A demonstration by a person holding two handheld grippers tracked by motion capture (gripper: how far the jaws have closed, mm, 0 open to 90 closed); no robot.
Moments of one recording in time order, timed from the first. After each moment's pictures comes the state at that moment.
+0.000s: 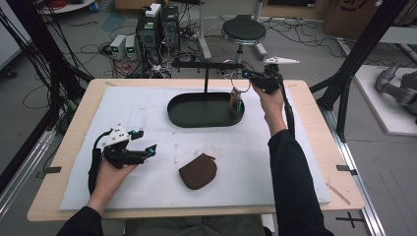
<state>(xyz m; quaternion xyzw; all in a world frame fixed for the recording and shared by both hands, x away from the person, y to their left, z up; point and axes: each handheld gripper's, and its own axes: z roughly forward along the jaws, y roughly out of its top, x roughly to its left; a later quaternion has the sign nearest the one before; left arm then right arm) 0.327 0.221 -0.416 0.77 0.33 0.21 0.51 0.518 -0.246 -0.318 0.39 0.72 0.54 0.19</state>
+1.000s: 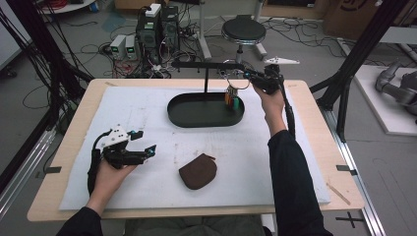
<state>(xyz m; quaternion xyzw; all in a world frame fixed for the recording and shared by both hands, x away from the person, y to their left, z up) 0.326 0.221 -0.416 0.77 0.32 0.21 0.51 0.517 -0.248 -0.320 0.41 0.72 0.52 0.22</state>
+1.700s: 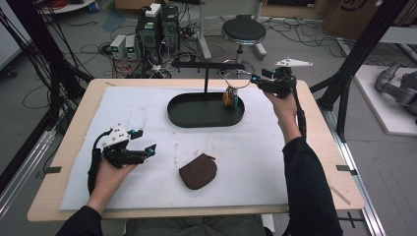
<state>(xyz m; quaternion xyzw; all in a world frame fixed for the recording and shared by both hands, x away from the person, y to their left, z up) 0.327 0.221 -0.415 0.77 0.32 0.22 0.51 0.485 -0.271 -0.302 0.40 0.73 0.49 0.26</state>
